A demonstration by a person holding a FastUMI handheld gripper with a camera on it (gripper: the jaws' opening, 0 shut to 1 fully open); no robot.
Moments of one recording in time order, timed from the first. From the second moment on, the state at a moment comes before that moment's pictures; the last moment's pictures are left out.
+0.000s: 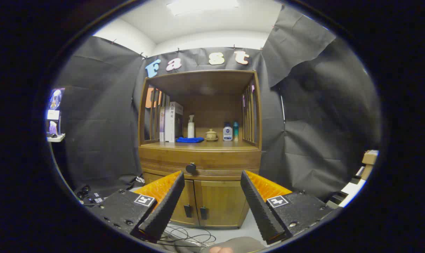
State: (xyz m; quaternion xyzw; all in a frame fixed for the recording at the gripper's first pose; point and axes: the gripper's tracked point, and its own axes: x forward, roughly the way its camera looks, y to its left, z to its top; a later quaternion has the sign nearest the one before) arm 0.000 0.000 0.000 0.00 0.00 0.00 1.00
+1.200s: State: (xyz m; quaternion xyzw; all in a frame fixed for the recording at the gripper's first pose) arm -0.003 0.003 0.002 -0.01 -0.01 0.00 1.00
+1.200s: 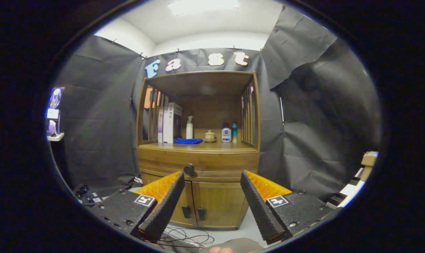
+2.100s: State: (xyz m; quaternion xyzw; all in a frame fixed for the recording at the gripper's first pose) arm 0.165 0.062 -0.019 -0.03 0.04 0.00 1.00
